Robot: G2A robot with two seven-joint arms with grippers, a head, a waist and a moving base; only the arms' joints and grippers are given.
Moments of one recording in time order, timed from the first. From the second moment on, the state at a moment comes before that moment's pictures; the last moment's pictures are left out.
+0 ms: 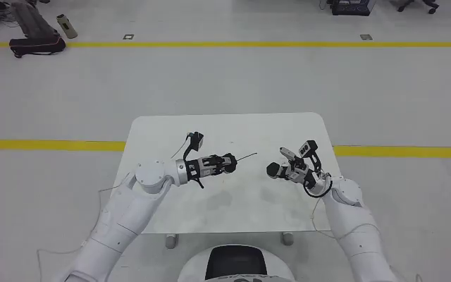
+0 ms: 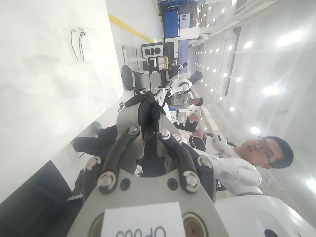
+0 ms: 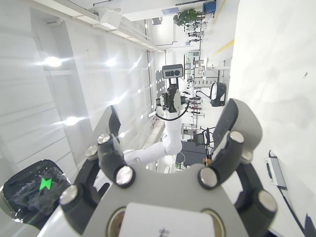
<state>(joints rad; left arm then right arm) 1.24 -1.16 -1.07 -1.44 -0.31 -0.04 -0.88 -1.36 -1.33 1.51 -1.10 0.46 -0.23 1.19</state>
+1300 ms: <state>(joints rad) 1.24 -1.16 -1.07 -1.44 -0.31 -0.04 -0.88 -1.01 -1.30 1.19 -0.72 0.58 -0.26 1.39</state>
